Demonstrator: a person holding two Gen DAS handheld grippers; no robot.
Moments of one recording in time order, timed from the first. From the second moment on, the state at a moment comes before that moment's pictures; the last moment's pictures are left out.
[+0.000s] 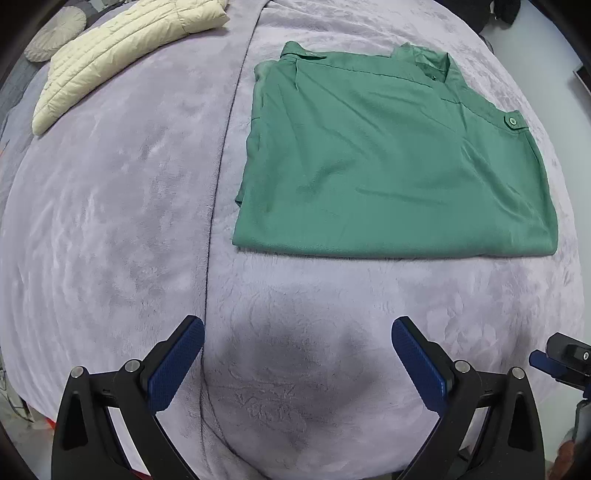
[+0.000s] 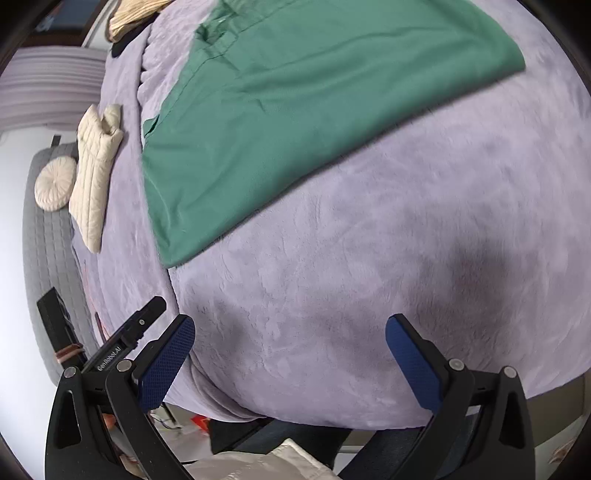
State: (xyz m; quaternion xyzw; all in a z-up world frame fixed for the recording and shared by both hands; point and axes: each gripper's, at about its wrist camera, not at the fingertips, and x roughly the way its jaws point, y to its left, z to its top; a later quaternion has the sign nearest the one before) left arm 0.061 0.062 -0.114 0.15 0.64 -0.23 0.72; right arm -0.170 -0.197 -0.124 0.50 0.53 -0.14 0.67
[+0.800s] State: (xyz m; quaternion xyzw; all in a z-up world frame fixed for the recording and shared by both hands) left arm 0.123 0.091 -0.139 0.07 0.67 -0.21 0.71; right arm -0.061 -0.191 -0.195 0.61 0.46 -0.03 0.65
